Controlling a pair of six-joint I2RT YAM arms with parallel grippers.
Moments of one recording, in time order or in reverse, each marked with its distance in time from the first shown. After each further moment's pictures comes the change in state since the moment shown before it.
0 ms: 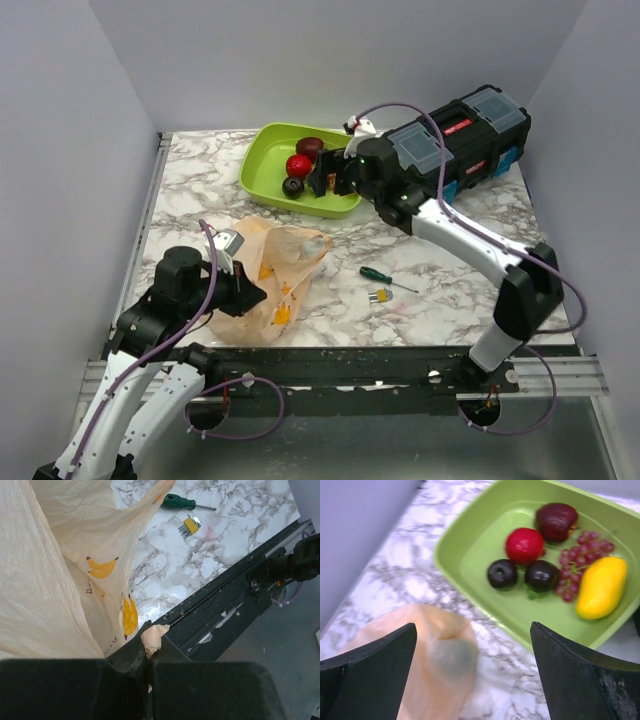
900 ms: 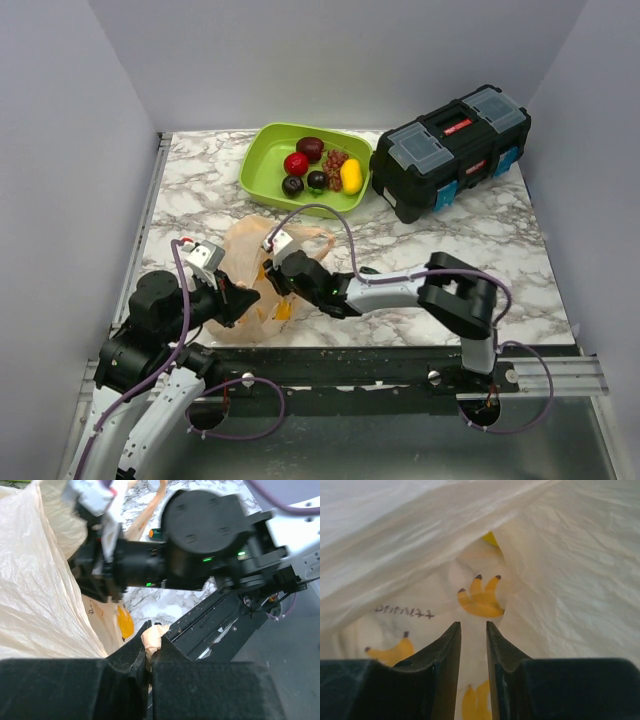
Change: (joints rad) left arm 0.000 -0.200 -0.013 0.035 -0.027 -0.003; right arm 0.502 0.134 -0.413 0.511 0.179 -0.126
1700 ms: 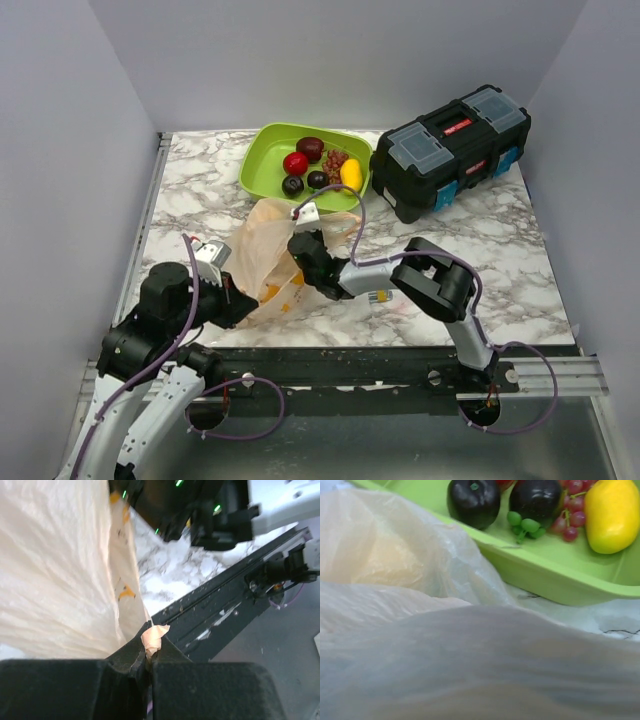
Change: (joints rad) left arm 0.000 0.057 0.029 -0.106 -0.010 -0.033; right arm -0.131 0.242 0.103 0.185 0.514 -0.019
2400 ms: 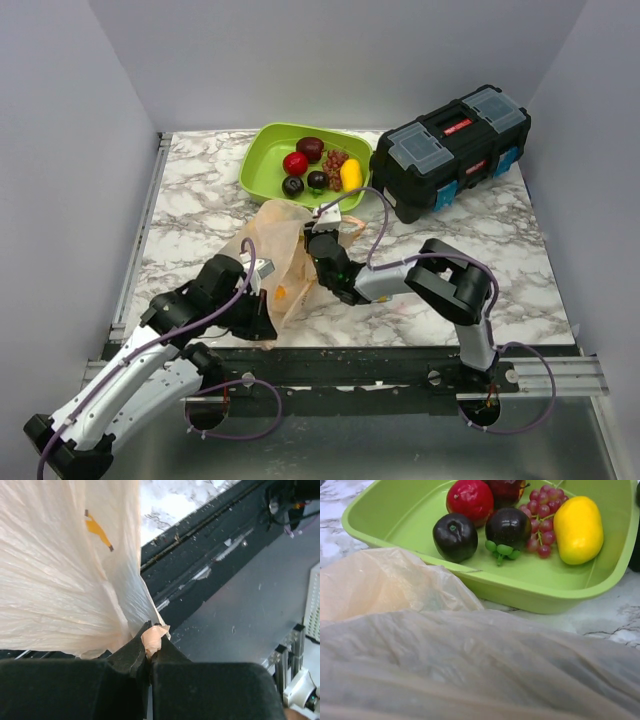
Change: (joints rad) left arm -0.230 0.235 -0.151 -0.038 0.063 -0.105; right arm -0.037 -0.103 -0.172 0.235 0.042 0.039
